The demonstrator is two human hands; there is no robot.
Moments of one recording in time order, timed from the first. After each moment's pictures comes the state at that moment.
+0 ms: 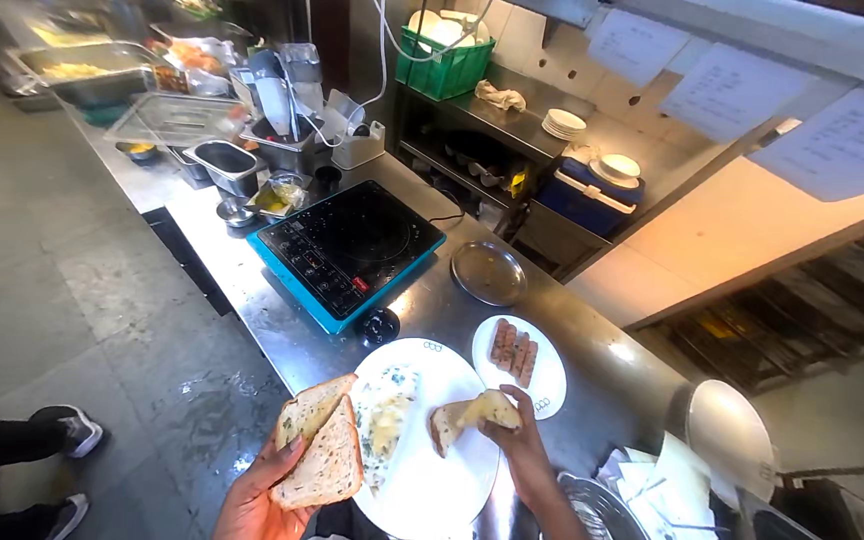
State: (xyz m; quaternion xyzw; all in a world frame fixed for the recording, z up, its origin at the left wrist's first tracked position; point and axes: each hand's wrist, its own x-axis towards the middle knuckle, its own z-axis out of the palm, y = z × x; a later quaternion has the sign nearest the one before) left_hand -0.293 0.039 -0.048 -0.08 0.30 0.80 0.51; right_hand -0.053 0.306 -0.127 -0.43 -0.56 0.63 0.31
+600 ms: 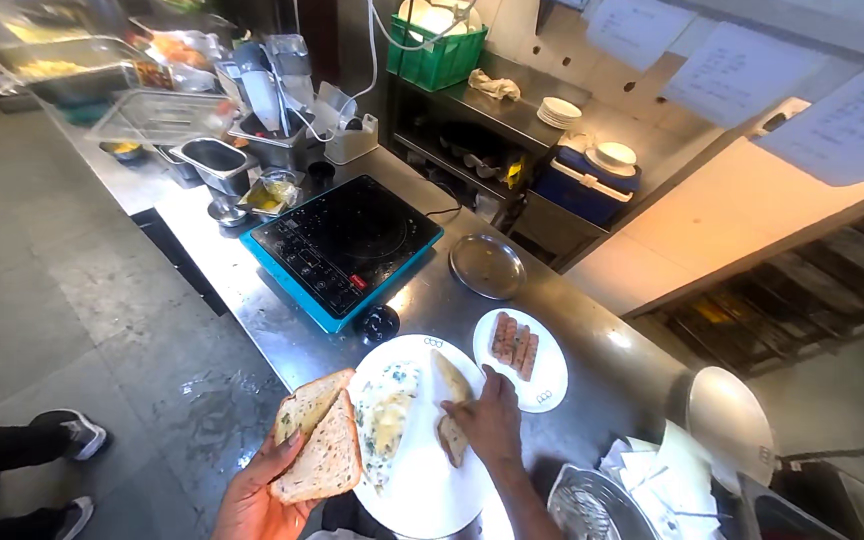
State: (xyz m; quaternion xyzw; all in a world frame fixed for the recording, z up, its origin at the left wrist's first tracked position) left_hand -0.302 0.041 -0.048 -0.09 0.30 0.80 0.51; right_hand -0.102 0.299 -0.145 -0.54 -0.82 0.13 0.13
